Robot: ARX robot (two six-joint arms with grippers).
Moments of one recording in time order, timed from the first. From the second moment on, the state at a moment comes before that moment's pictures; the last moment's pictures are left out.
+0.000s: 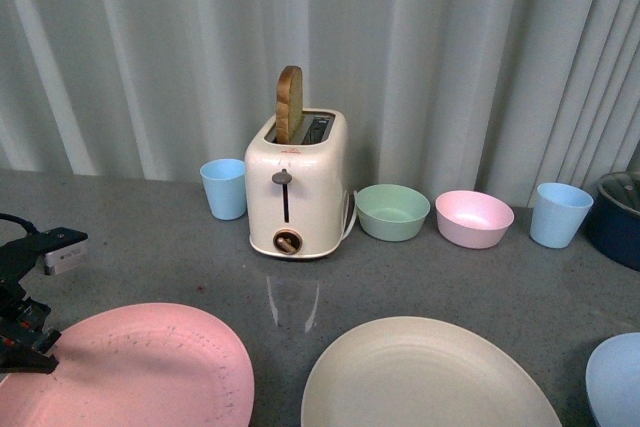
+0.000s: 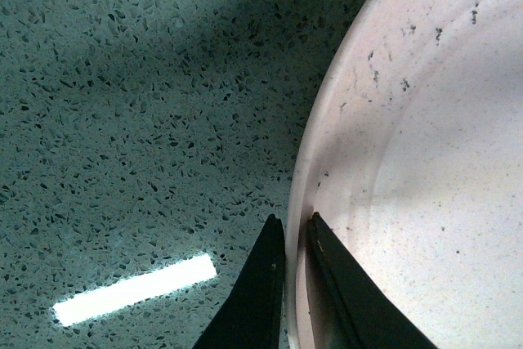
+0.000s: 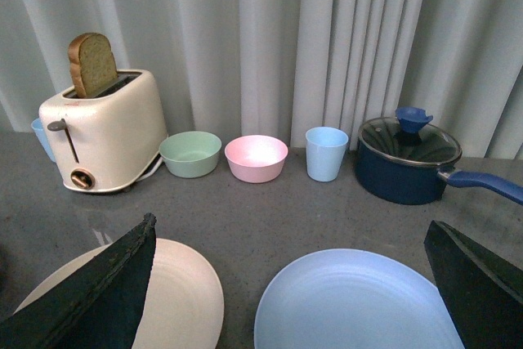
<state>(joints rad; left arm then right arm) 0.18 2.17 1.30 -0.38 0.19 0.56 0.00 0.00 0.01 0.00 0.00 0.00</state>
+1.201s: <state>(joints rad) -0.17 2.01 1.51 -0.61 0.31 0.32 0.00 0.00 0.01 0.00 0.00 0.00</state>
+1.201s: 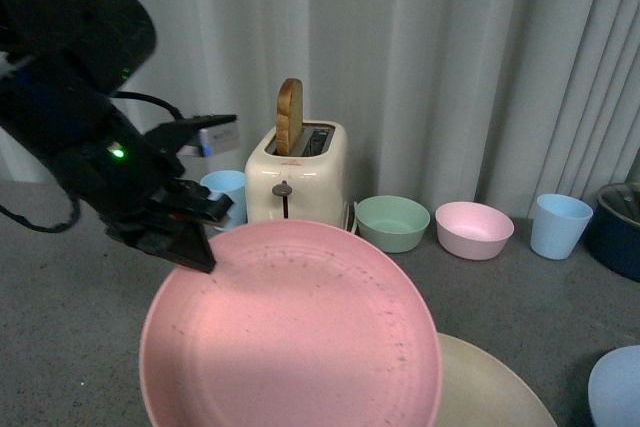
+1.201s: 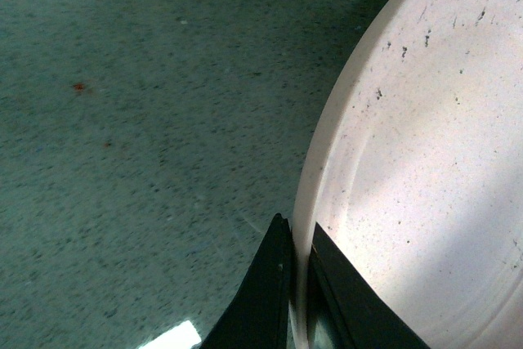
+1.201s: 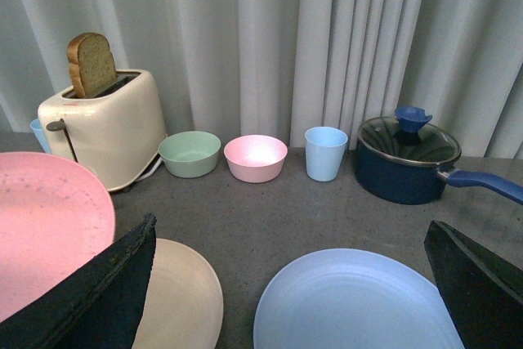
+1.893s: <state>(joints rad) -0.34 2.22 1.71 -0.62 0.24 0.23 0.00 0.00 0.01 0.00 0.00 0.00</state>
